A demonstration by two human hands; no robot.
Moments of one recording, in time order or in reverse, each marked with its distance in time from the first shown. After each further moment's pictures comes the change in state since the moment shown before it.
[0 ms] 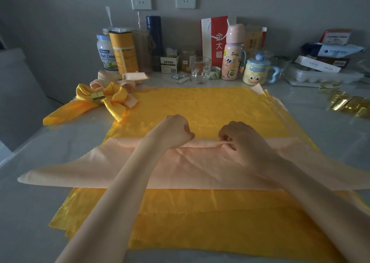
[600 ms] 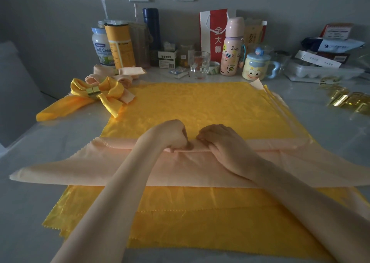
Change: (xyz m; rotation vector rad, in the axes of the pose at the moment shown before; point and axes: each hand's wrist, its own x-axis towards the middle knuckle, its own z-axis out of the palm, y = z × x) left_hand -0.002 0.007 0.001 0.044 -0.285 -0.165; right_hand 0.008 -0.022 0.023 0.036 -0.118 -0.059
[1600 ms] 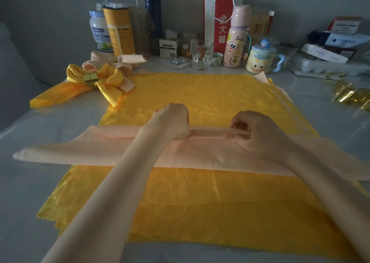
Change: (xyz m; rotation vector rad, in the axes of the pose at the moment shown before) left_hand 0.004 -0.005 0.006 0.096 0.257 0.105; right_hand -0.020 0.021 -0.041 0.171 0.017 0.299
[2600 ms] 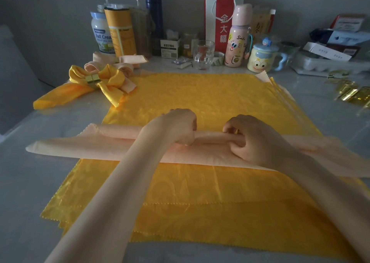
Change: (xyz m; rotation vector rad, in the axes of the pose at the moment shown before) left_hand -0.006 0.006 -0.004 0.057 -0.168 0.057; right_hand -0.006 -0.006 0.009 -0.176 -0.005 -0.202
